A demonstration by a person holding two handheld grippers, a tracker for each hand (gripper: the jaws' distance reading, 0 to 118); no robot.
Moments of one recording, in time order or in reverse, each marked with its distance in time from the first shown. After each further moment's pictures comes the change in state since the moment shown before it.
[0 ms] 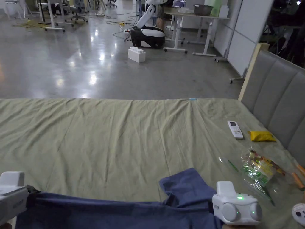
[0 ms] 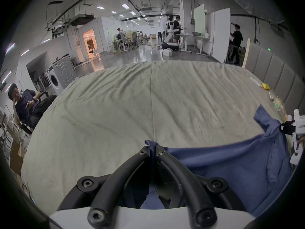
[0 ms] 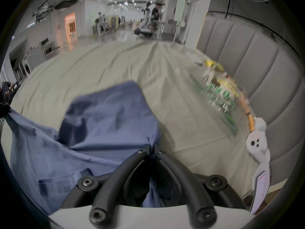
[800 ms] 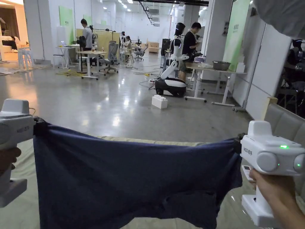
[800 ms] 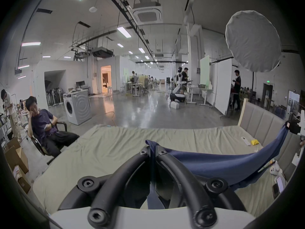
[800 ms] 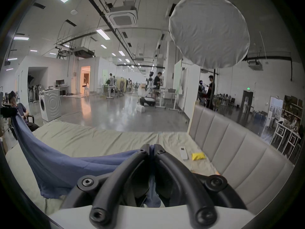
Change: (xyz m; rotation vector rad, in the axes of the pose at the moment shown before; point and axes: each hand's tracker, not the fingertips) left arm -0.069 0.111 0.186 0.465 0.070 0.099; right arm 0.011 0.170 0.270 0.635 0.009 0.009
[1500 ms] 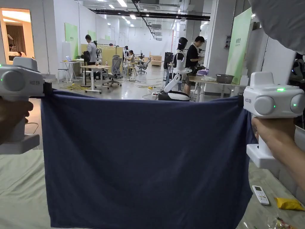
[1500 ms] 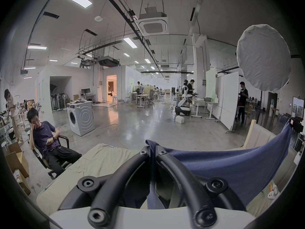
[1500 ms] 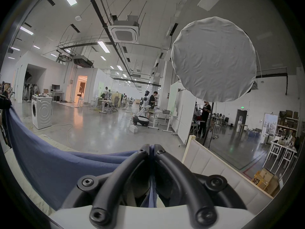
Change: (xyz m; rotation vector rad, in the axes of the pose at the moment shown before) left arm -0.014 0.201 -0.053 0.081 0.050 0.037; right arm -0.010 0.155 -0.078 0.166 -0.079 0.078
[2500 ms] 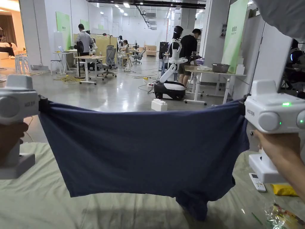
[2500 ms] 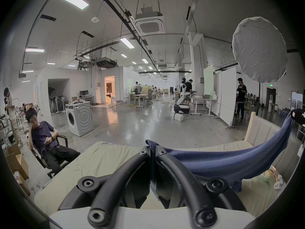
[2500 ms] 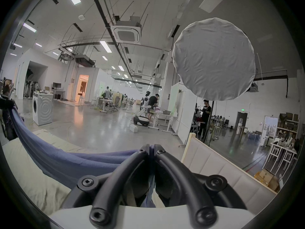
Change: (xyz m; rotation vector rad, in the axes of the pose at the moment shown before) left arm -0.003 -0.086 0.019 -0.003 -0.016 -0.030; right arm -0.004 -0.065 0.043 0.008 0.010 0.027
